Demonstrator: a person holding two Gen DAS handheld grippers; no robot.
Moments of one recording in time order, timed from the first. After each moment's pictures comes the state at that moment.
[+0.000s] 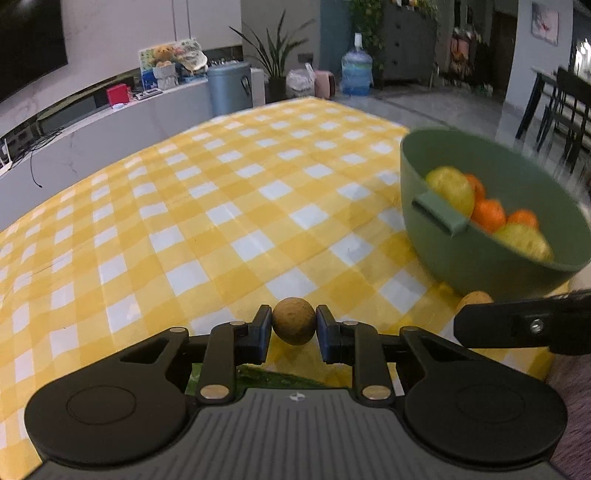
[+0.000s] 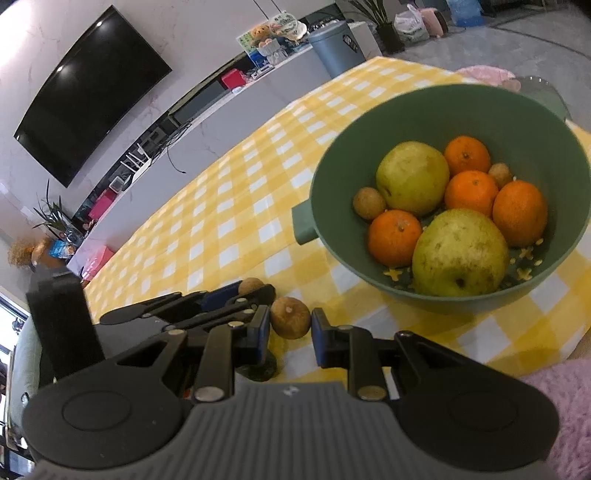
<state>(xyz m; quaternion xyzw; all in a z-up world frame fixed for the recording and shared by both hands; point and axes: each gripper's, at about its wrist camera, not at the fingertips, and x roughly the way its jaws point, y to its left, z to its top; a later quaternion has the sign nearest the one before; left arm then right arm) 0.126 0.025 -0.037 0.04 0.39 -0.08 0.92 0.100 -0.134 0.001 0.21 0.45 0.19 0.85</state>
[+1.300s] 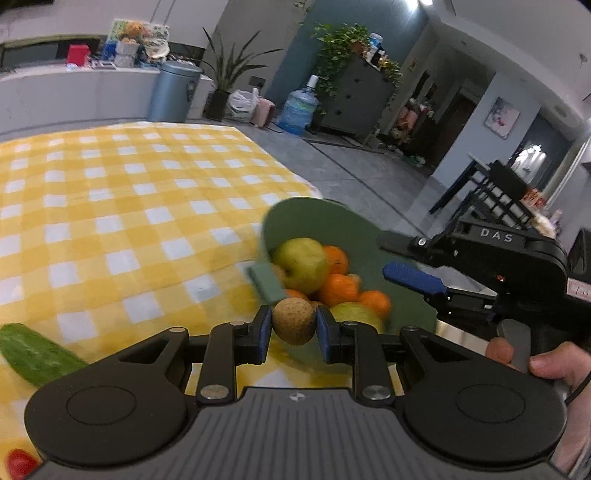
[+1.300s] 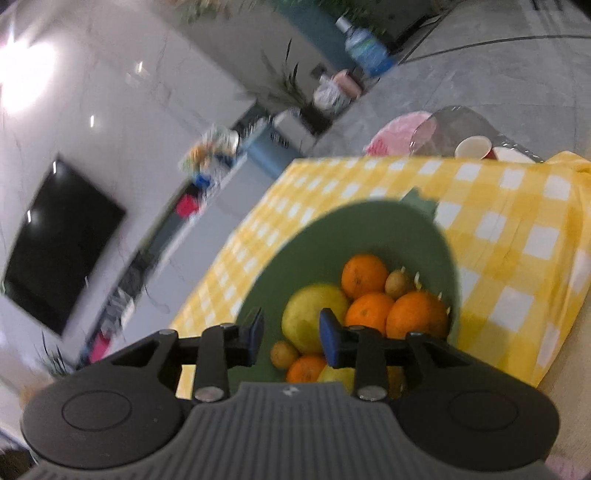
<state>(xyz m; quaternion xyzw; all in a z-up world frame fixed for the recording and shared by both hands) 0.120 -0.002 -0.006 -0.15 0.36 -0.21 0.90 0.115 -0.232 0.008 0.38 0.32 0.06 0.87</state>
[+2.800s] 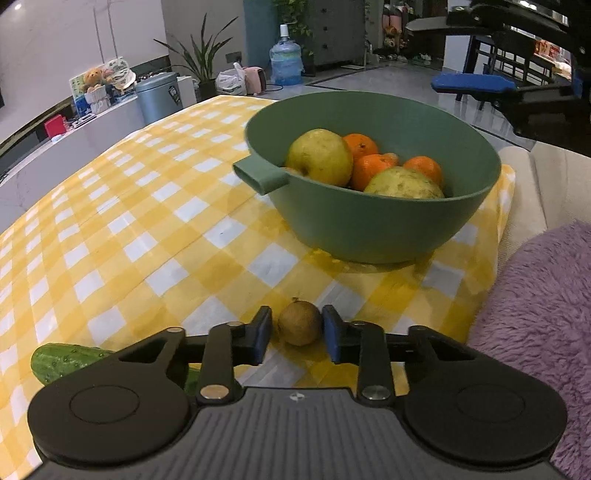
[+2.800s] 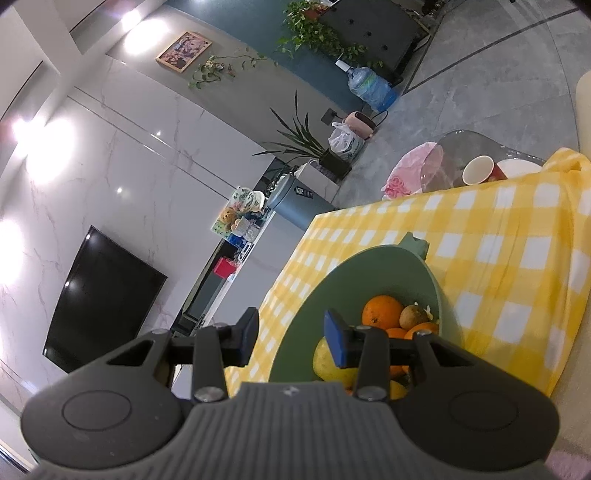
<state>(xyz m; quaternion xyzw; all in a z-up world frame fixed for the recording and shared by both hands) 0.101 -0.048 -0.059 0.11 0.39 -0.17 0.90 0.090 -0.255 0.016 0.45 0.24 0.08 0.86</state>
